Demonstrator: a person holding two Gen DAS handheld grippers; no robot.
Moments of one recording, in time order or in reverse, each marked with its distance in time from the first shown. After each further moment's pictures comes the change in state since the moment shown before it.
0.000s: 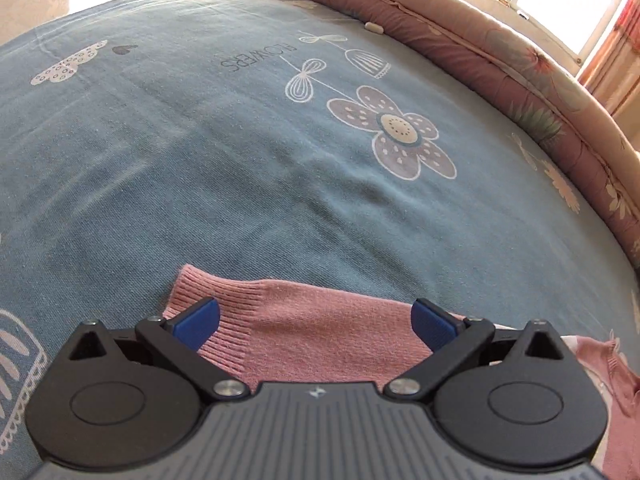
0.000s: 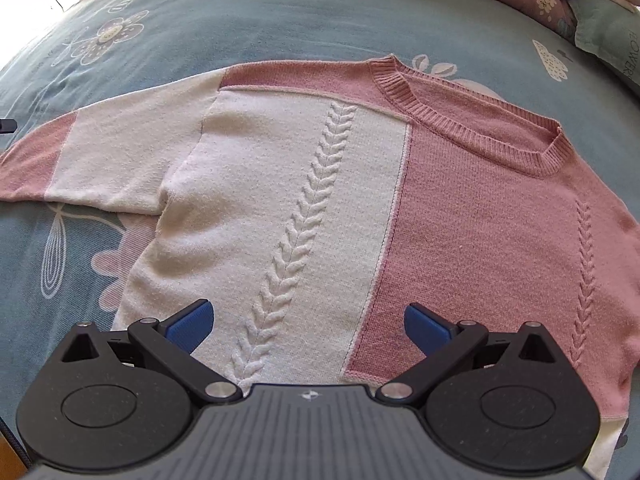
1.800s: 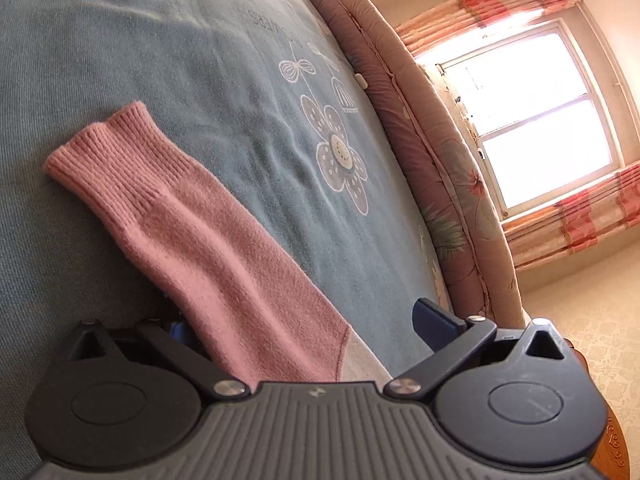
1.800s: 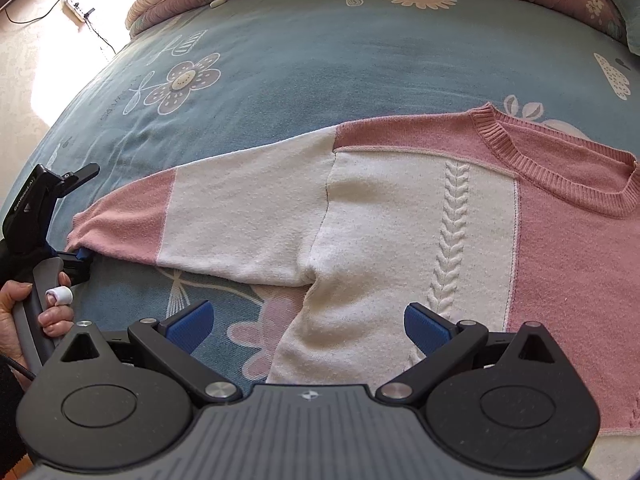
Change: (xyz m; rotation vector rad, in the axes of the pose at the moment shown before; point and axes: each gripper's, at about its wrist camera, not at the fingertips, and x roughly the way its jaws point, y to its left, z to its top) left arm 0.024 0.015 -0.066 -0.456 -0.142 -0.393; right arm -0.018 0.044 0.035 0.076 -0.045 0.234
